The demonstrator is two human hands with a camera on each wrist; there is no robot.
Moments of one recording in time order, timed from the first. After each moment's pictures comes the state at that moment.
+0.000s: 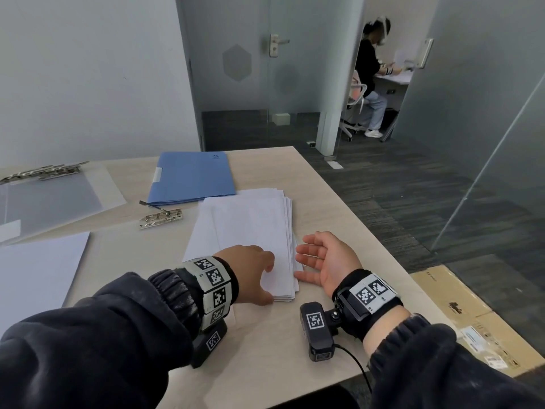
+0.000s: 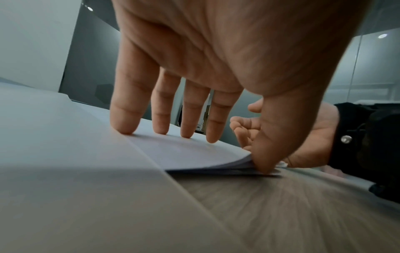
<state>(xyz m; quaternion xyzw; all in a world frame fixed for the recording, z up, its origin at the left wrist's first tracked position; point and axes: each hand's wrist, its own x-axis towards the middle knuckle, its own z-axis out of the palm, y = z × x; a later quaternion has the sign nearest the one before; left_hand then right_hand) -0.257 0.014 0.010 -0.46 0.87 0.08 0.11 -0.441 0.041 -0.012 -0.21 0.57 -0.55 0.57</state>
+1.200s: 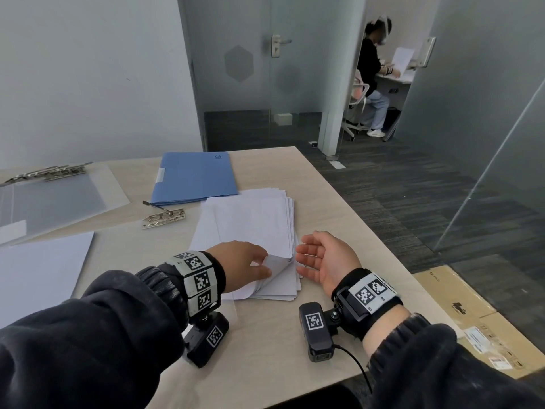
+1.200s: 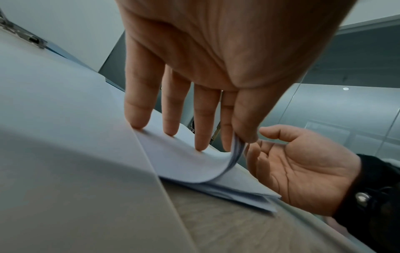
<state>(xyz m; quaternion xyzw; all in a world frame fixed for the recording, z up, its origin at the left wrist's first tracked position) -0.240 0.005 0.018 -0.49 0.85 0.17 0.06 -0.437 0.039 -0.013 -0.22 0.57 -0.56 0.56</state>
